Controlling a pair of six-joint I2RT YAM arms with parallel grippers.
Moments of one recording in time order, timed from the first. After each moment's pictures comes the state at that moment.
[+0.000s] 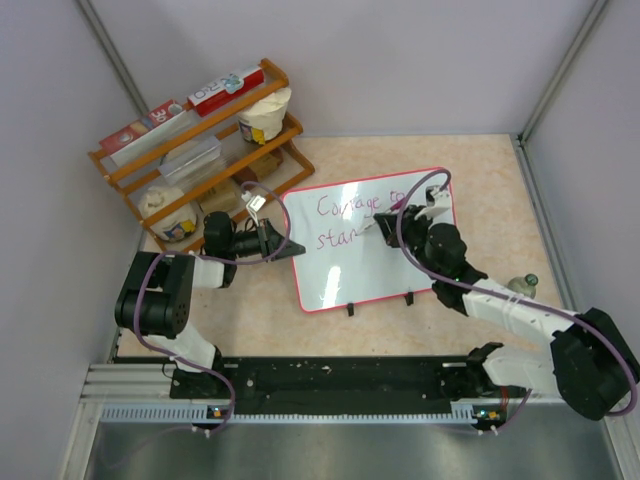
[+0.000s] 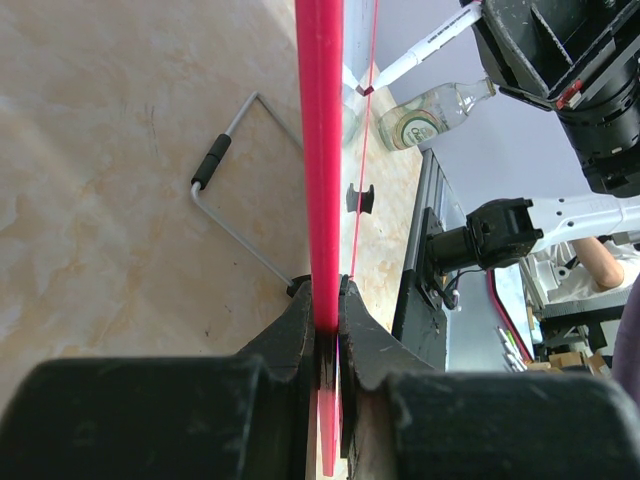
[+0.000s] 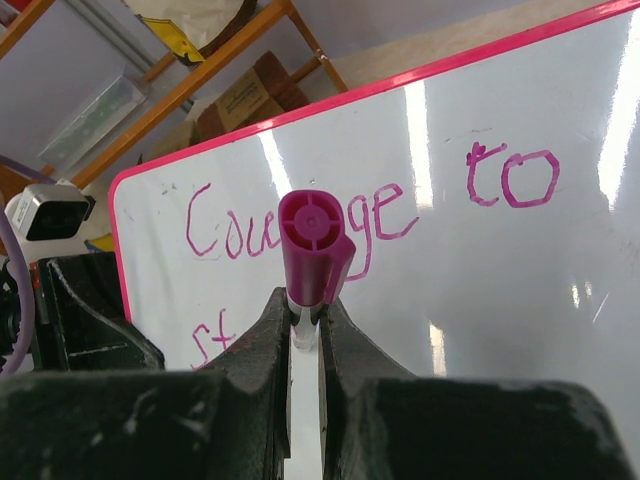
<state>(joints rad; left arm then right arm) -0.11 1.63 0.53 0.89 1.14 -0.74 0.61 1.16 0.53 0.58 0.15 0.56</state>
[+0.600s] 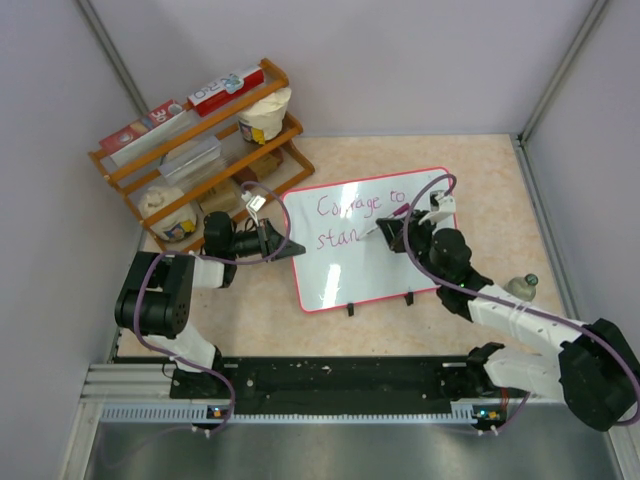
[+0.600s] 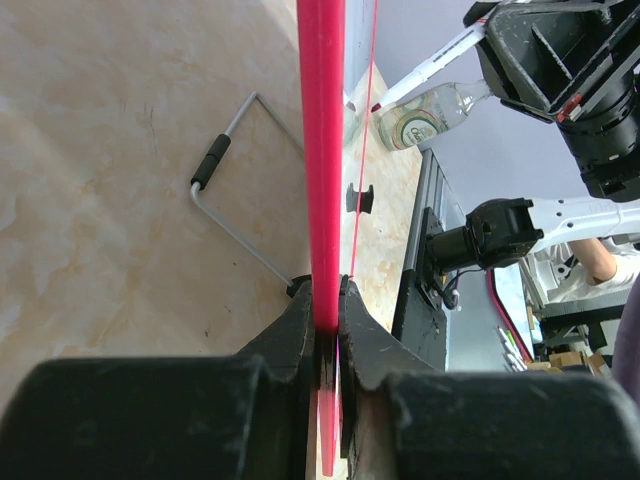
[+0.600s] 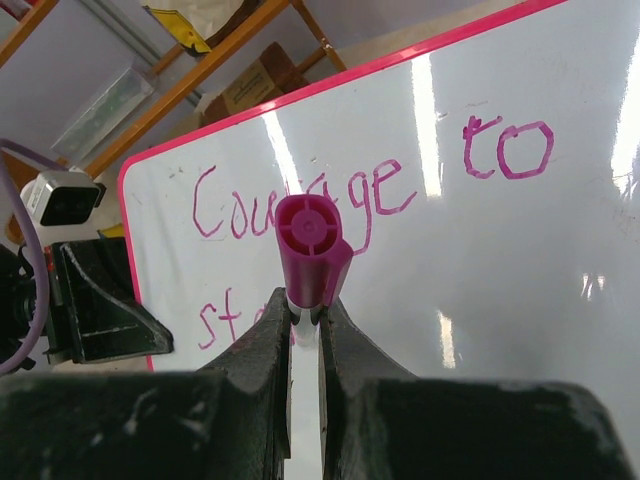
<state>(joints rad) -0.11 1.63 0.53 0.89 1.14 -0.74 0.61 1.10 0.48 0.55 0.14 0.59</state>
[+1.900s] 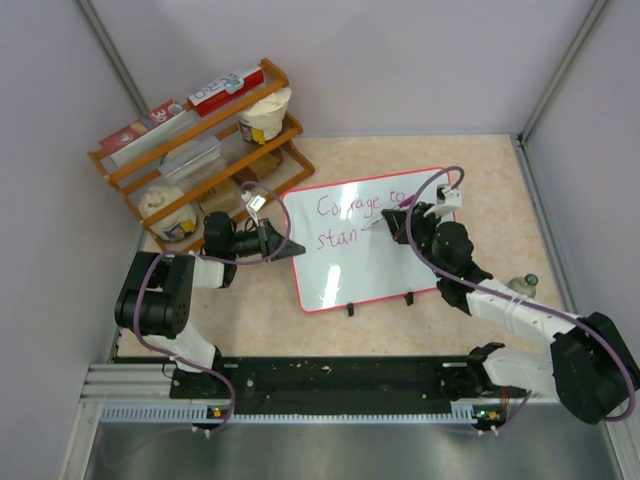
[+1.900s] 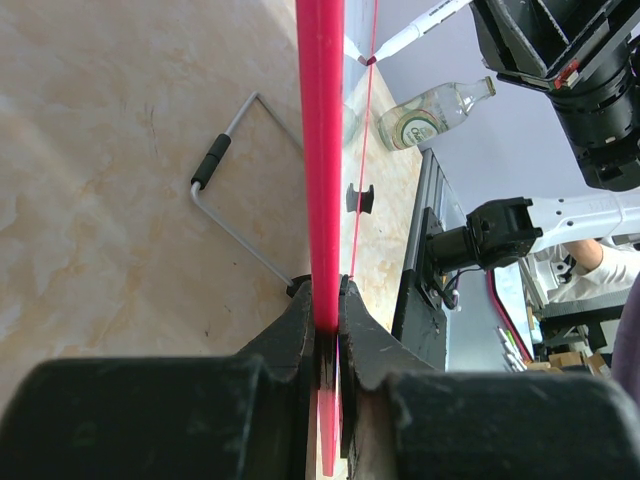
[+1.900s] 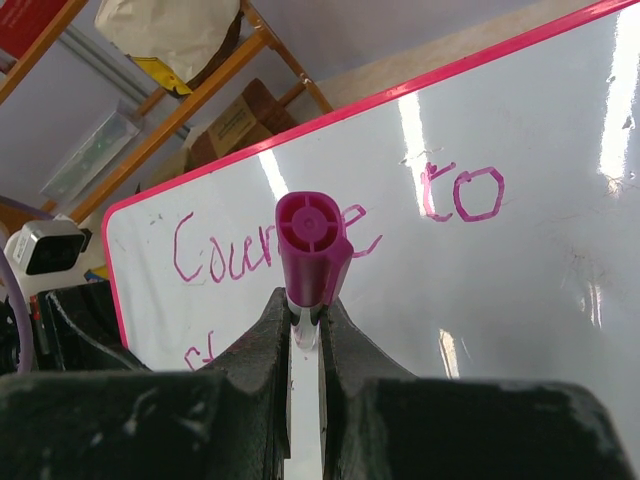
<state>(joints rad) -0.11 1.63 0.53 0.89 1.14 -0.74 0.55 1.14 0.51 0.59 0.14 0.61</state>
